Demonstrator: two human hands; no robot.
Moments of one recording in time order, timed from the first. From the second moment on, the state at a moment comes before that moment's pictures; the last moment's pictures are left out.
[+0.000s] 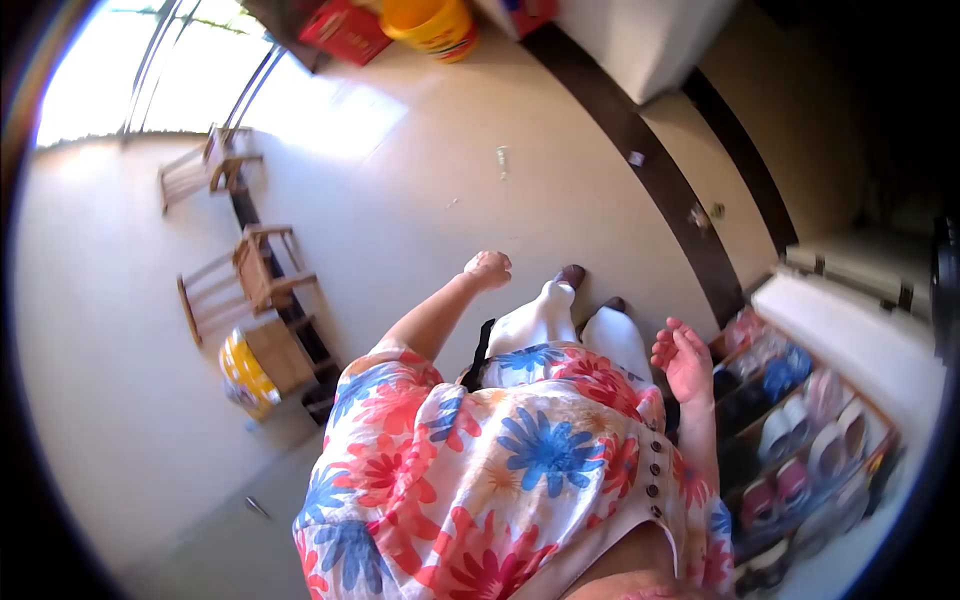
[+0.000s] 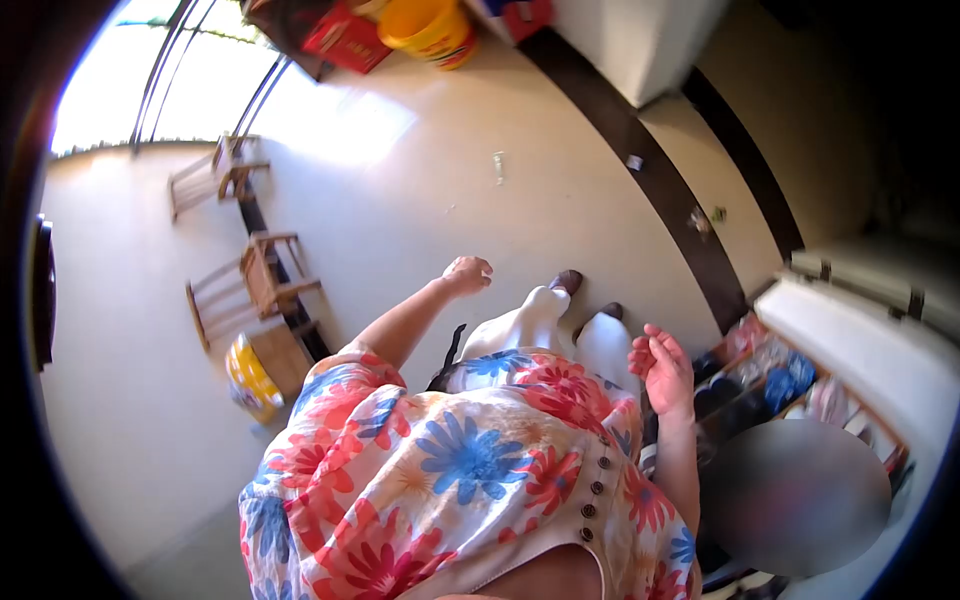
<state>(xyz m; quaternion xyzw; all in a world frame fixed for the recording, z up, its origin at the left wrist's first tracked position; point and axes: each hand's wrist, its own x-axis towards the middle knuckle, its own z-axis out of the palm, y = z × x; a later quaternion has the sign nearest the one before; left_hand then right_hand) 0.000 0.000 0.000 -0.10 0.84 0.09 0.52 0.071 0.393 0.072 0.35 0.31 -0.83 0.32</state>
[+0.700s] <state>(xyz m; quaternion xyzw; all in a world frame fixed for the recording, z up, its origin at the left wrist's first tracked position) 0.283 -0.046 -0.064 -0.54 0.67 0.41 0.30 -0.047 0.234 0.081 0.10 0.56 -0.57 0.59</state>
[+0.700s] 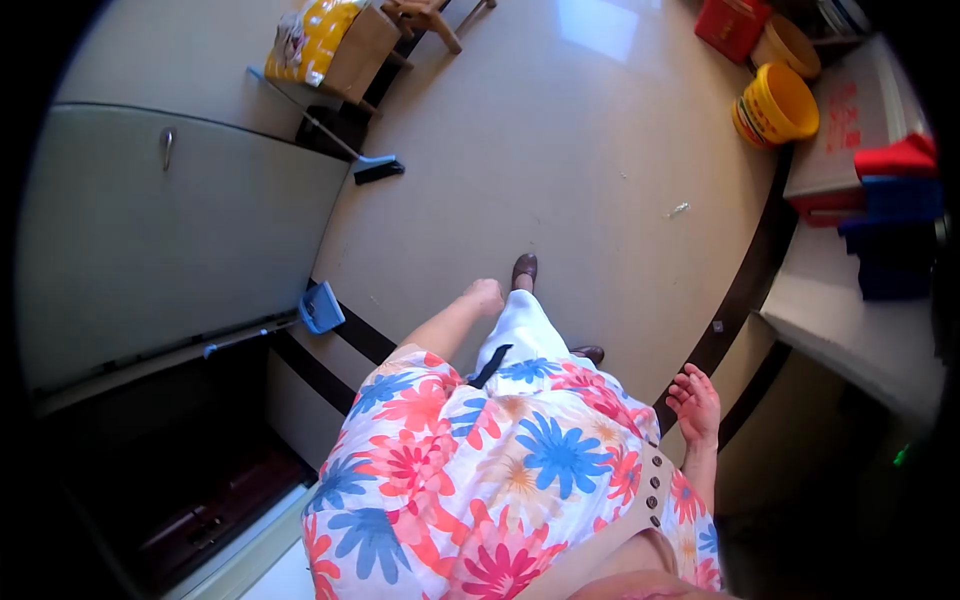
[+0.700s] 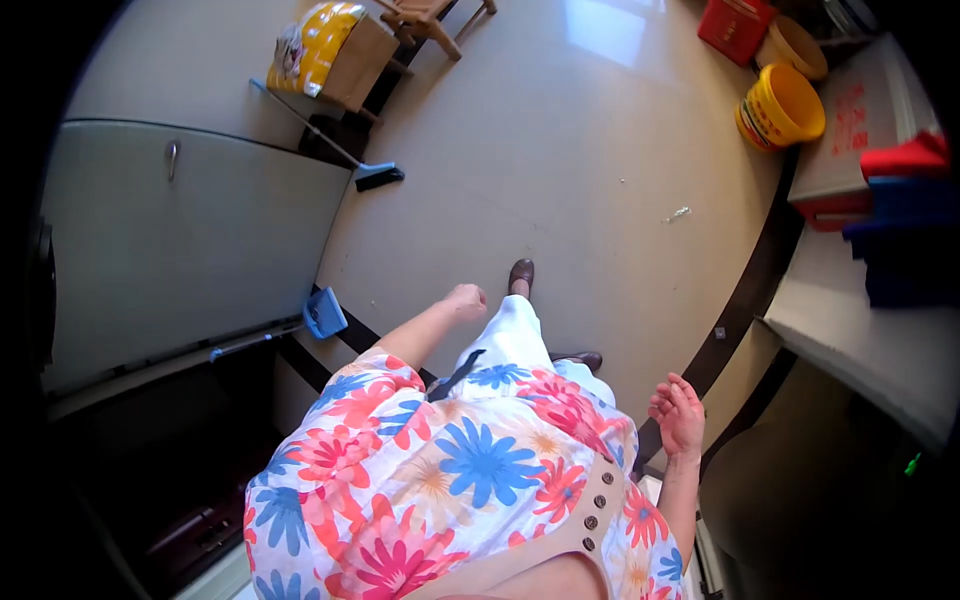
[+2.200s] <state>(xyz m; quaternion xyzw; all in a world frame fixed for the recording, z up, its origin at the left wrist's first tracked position) 0.782 -0.796 -0.092 -0.80 0.38 0.37 -0.29 0.201 -0.656 0.077 -0.25 0.66 -0.03 0.71</state>
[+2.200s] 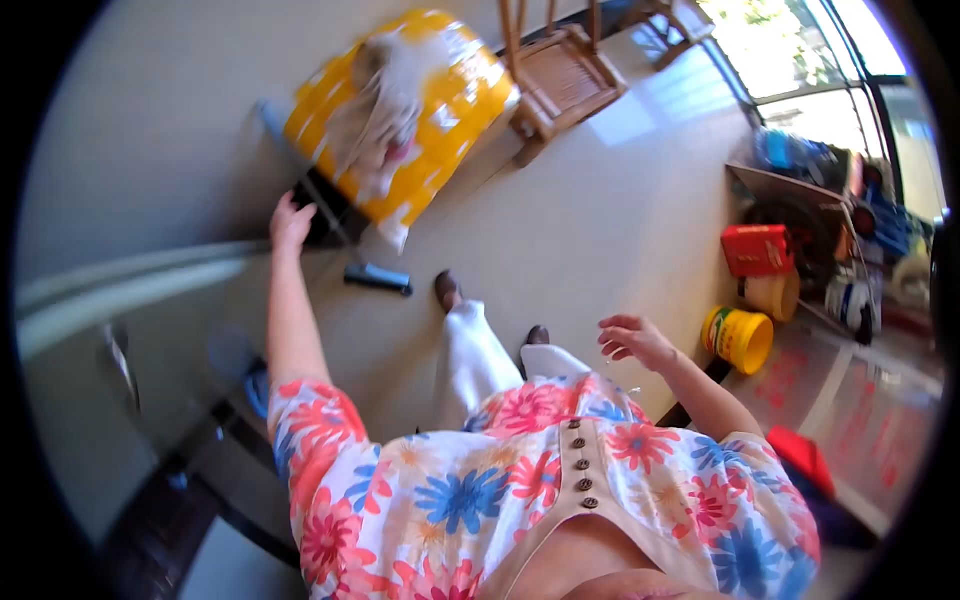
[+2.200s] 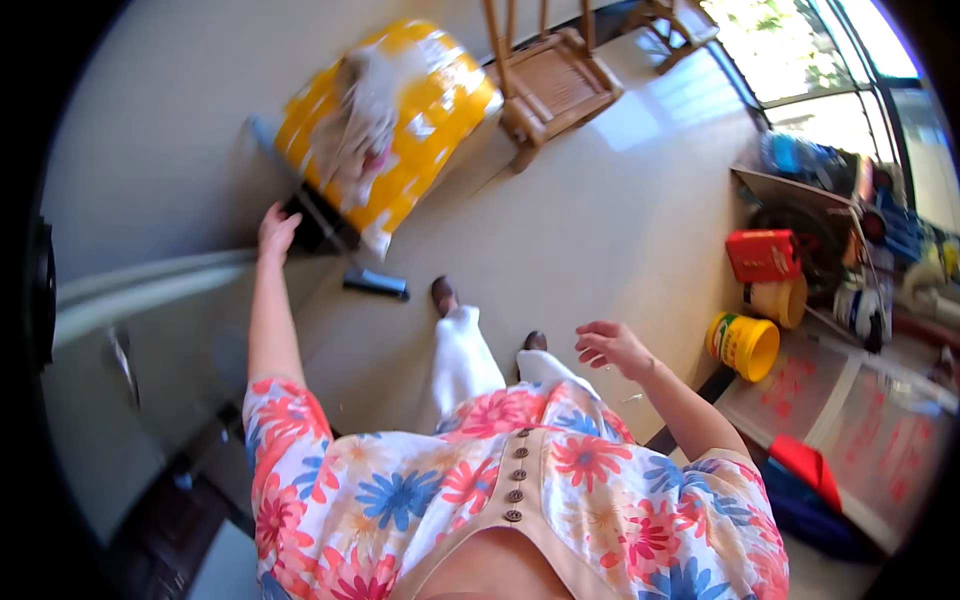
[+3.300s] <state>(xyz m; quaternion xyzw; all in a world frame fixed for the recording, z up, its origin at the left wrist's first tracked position) 0.396 -0.742 0.021 -0.56 0.73 0.37 -0.12 0.105 -0.727 0.095 0.00 0.49 -0.16 0.85</state>
